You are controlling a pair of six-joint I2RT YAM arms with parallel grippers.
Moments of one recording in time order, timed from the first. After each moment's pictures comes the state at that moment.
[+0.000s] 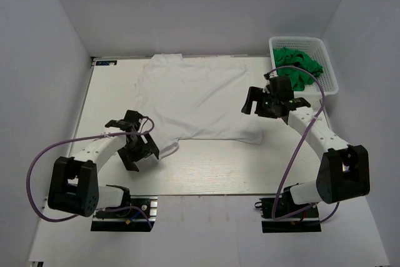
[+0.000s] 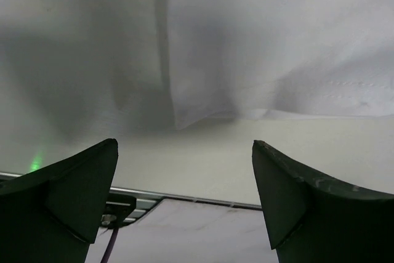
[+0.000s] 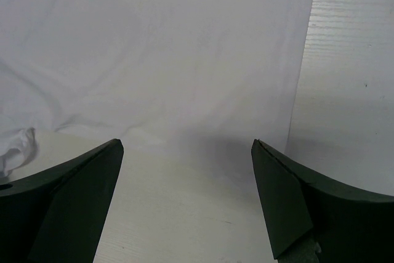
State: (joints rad) left arm -0.21 1.29 0.69 -0.87 0.07 -0.75; right arm 0.26 1.39 1.00 -0.43 -0.17 0.34
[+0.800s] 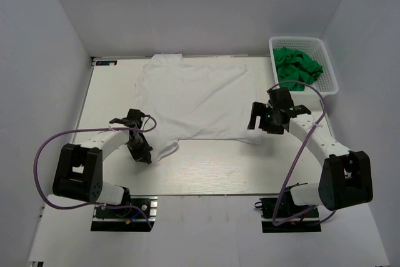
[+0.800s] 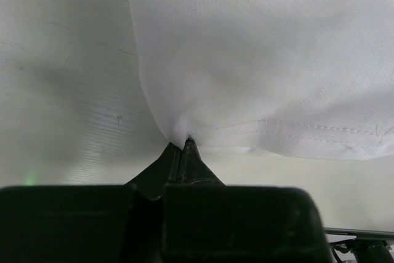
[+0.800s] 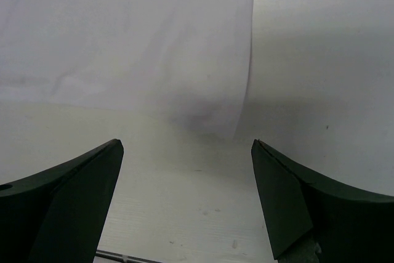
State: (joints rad) left arm -0.20 1.40 0.70 -0.75 0.07 -0.72; right arm 0.26 1.34 0.91 -0.59 -0.09 0.36
